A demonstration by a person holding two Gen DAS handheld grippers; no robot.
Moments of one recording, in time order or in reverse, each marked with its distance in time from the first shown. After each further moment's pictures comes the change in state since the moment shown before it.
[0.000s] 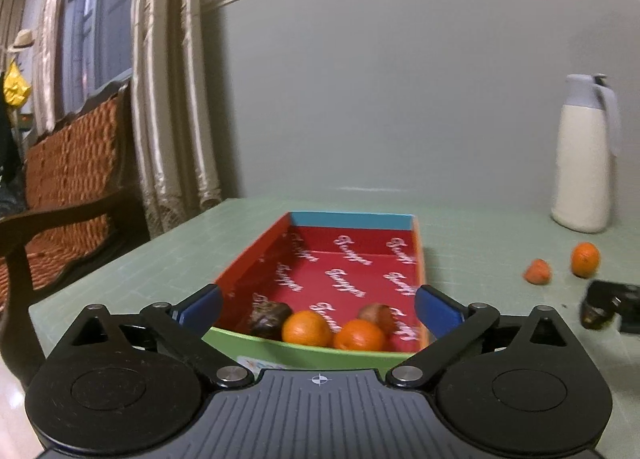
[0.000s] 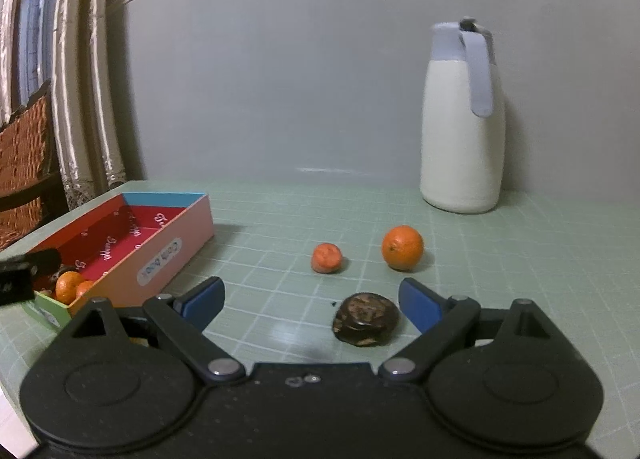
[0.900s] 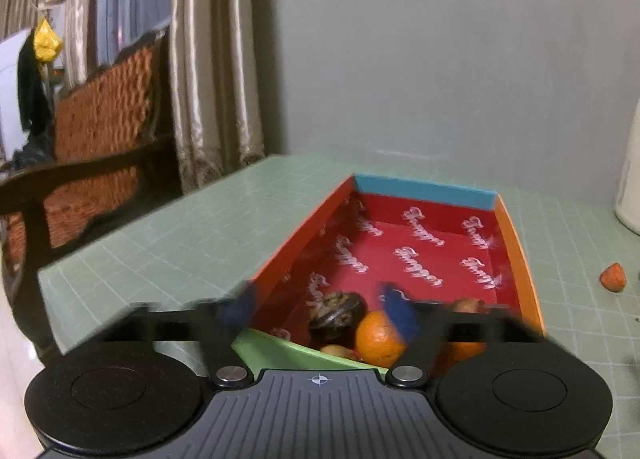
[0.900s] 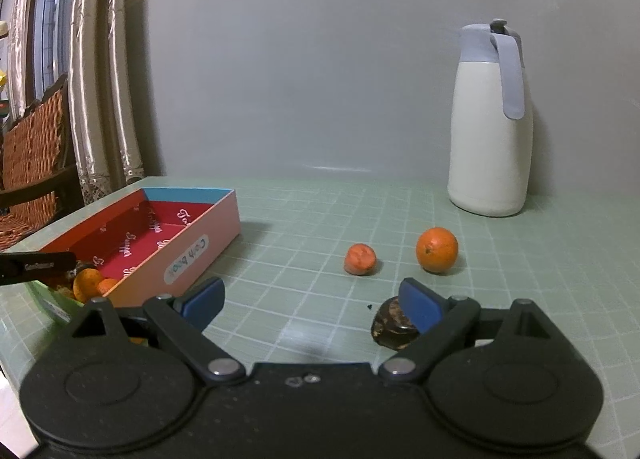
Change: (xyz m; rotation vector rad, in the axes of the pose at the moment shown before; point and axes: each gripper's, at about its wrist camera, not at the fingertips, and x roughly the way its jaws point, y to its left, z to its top) left arm 0.061 0.037 -0.001 -0.087 0.122 0.102; right arm 0.009 0.024 0.000 -0.035 -0.003 0.049
